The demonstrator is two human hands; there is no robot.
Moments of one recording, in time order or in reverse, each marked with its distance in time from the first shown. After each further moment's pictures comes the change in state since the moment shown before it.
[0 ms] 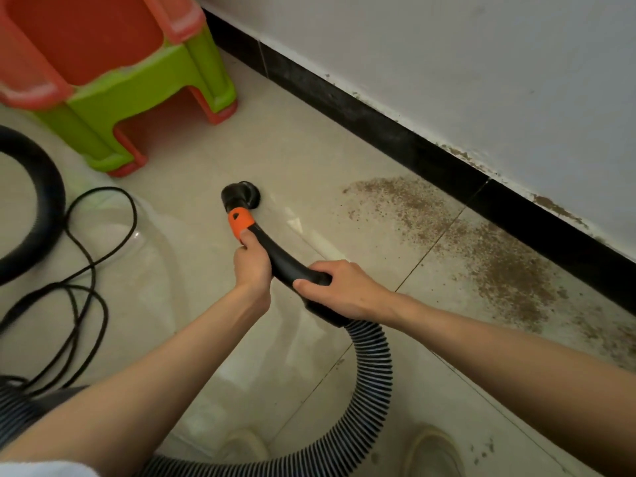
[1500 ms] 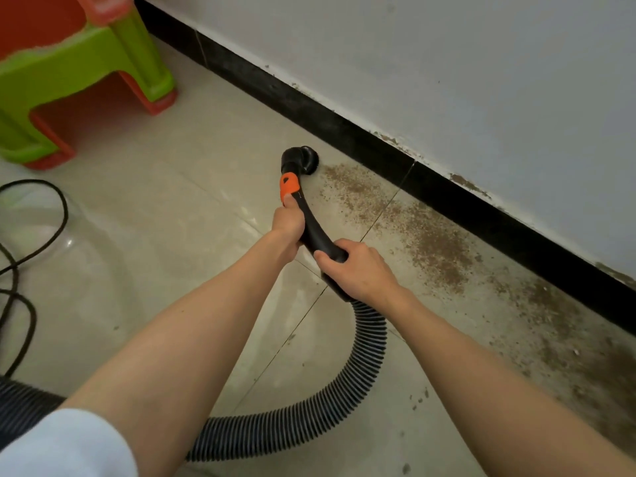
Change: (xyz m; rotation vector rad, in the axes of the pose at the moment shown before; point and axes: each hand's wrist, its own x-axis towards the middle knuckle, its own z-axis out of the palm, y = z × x) left_hand -0.046 -0.008 0.107 0.156 -0.421 -0.095; right_hand -0.062 0.049 -0.031 -0.109 0.399 0.235
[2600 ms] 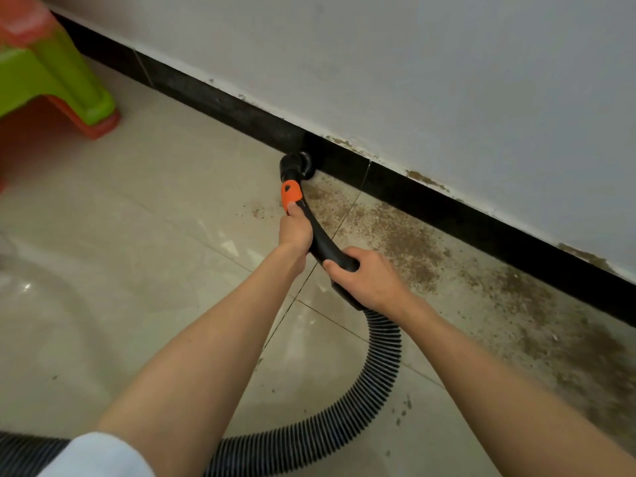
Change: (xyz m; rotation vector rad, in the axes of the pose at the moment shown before) left_hand 0.011 -0.027 0.075 0.094 -0.065 0.100; right_hand 0.009 0.076 -0.025 0.032 0.112 0.015
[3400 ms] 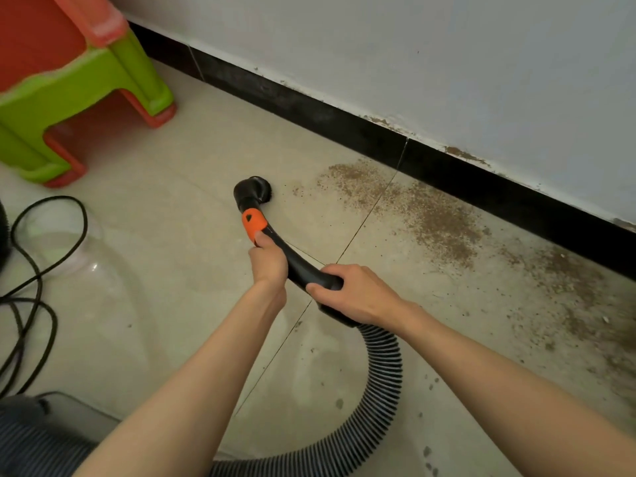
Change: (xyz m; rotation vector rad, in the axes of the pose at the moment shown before) left_hand -0.055 -0.053 -0.102 -0.055 0.314 -0.023; right_hand -0.054 -0.035 0.053 0.055 -0.277 -0.150
